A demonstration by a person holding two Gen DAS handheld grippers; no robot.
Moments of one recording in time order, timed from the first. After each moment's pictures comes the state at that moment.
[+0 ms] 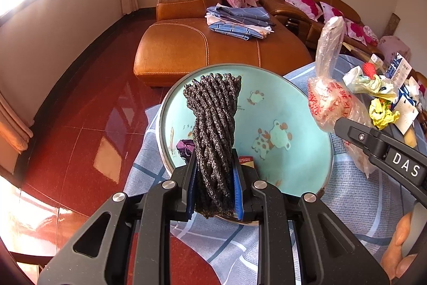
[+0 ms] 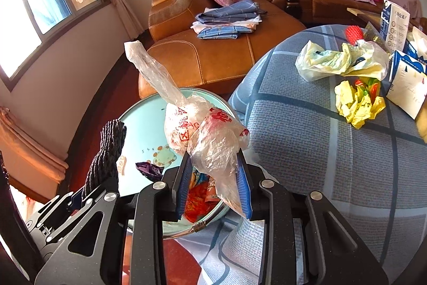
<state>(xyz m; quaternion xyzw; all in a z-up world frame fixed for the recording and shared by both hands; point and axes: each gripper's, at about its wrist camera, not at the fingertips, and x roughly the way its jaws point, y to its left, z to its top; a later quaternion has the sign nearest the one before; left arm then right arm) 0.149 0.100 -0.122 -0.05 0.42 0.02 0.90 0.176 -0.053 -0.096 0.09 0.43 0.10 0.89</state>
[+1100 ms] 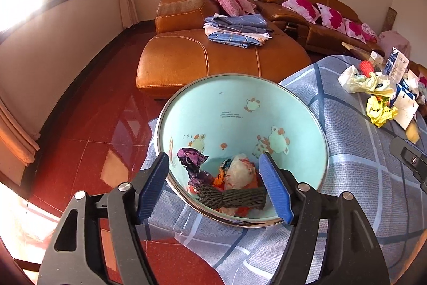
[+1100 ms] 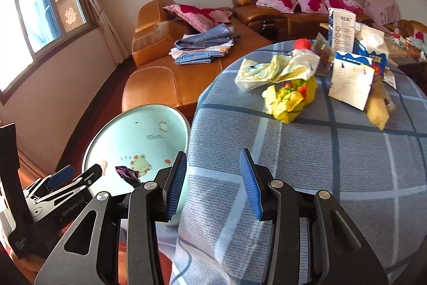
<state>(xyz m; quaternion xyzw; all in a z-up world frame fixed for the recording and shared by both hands) 0.142 0.088 -0.112 -0.02 0.40 0.02 0.92 0.109 -0.119 -0.080 0.10 0.36 0.04 0.93</state>
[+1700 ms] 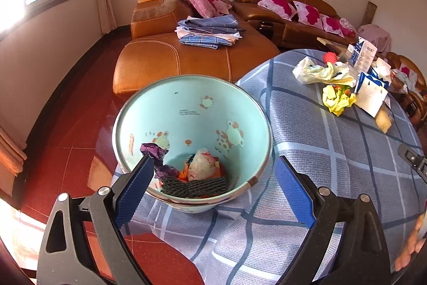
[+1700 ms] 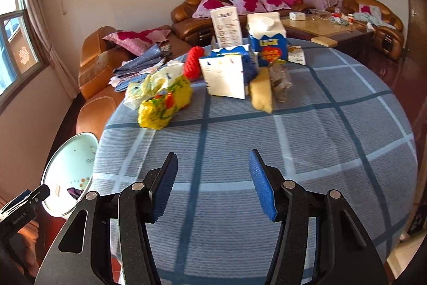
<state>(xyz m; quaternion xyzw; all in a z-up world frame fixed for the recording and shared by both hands) 0.118 0.036 -0.099 -0.01 0.40 -0.04 0.92 0.047 -0.253 -0.087 0.15 0.33 -0.11 0.92</state>
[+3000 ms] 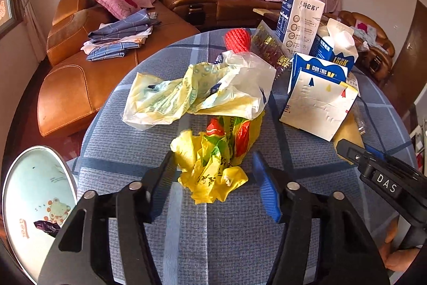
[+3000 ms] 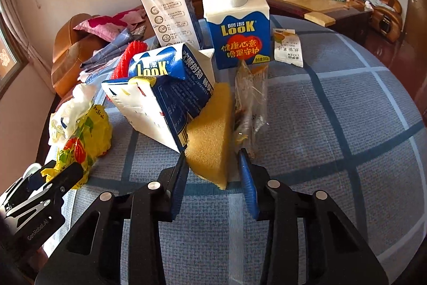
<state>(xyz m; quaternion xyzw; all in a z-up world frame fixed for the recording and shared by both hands) 0.239 -0.170 -0.127 0.05 0.42 -0.18 0.89 0.168 -0.352 -0.128 0.18 0.40 -0.11 0.89</state>
